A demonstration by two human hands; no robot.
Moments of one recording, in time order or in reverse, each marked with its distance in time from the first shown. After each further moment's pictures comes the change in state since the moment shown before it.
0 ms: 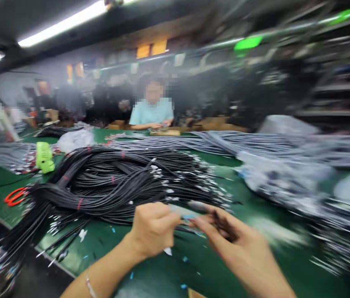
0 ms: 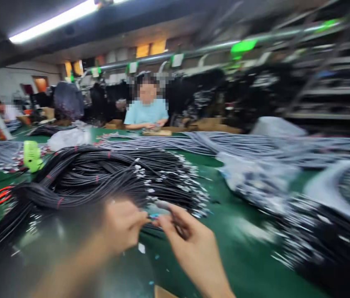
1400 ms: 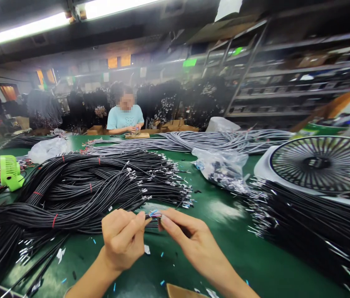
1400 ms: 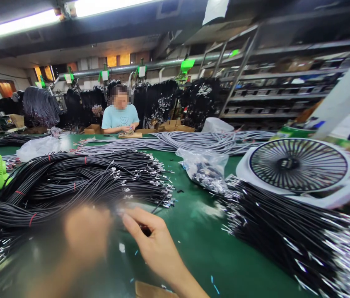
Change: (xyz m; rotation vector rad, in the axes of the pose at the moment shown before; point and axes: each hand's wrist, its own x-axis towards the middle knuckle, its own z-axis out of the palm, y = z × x) left_hand 0.004 0.009 -0.019 0.235 0.135 -0.053; right_hand -0.004 -0.035 0.000 -0.046 -0.151 -0.156
